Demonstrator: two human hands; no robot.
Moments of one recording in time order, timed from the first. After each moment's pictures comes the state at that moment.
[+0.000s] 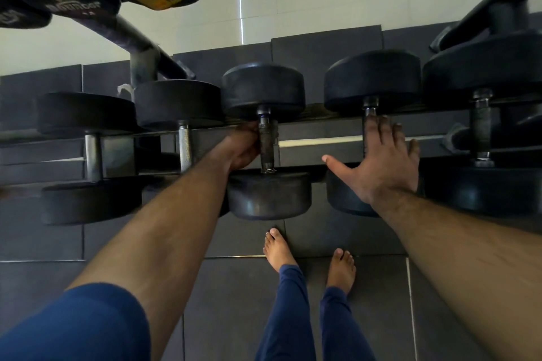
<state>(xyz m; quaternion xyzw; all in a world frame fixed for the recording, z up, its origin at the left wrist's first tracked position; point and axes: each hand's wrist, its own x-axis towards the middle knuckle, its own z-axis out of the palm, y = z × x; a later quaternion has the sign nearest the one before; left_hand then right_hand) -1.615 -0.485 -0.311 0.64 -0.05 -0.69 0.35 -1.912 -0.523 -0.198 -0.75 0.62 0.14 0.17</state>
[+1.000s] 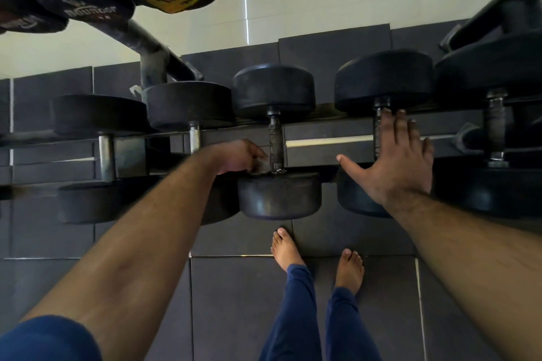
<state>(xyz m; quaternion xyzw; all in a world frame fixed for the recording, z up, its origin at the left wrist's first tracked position) -1.584 -0.457 -0.252 0.70 -0.41 -0.58 -0.06 -1.913 -0.521 -0.198 -0.76 0.63 0.10 0.15</state>
